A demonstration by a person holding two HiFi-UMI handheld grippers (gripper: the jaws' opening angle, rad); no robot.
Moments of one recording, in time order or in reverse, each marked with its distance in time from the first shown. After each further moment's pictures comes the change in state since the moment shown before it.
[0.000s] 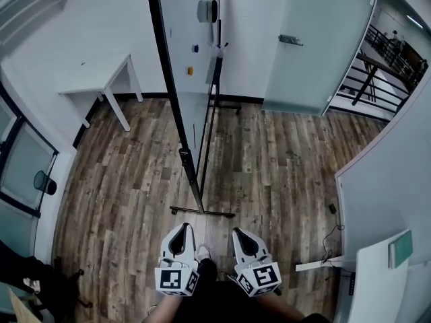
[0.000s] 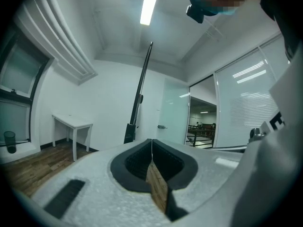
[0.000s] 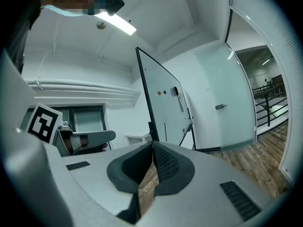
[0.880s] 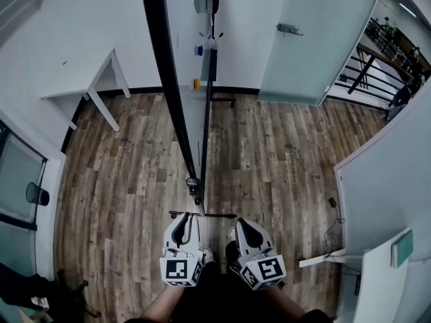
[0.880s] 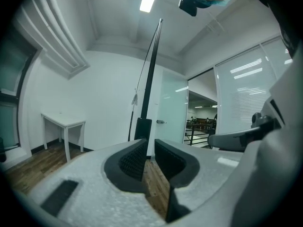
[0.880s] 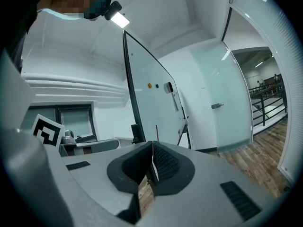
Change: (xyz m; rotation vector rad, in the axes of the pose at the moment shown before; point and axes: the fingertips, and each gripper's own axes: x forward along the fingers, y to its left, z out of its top) left arm 0.135 0.076 -0.013 0.036 0.070 -0.085; right arm 0.134 -0.034 0.021 0.011 0.001 -0.086
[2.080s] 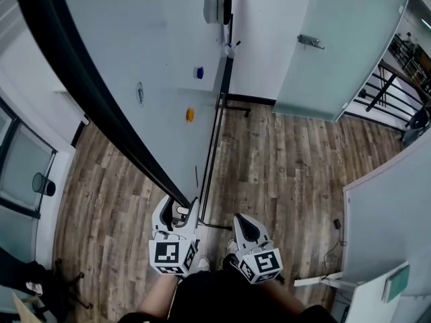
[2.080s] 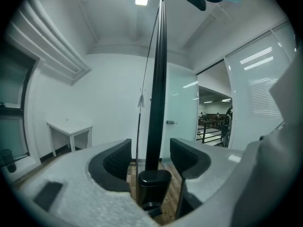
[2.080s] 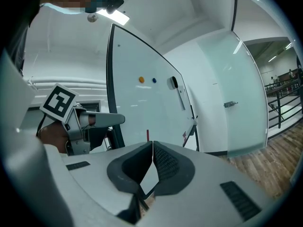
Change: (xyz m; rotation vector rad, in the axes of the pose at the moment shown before) left arm 0.110 0.021 0.071 0.051 0.022 0.118; right arm 0.085 -0.065 0.022 -0.025 0.032 0.128
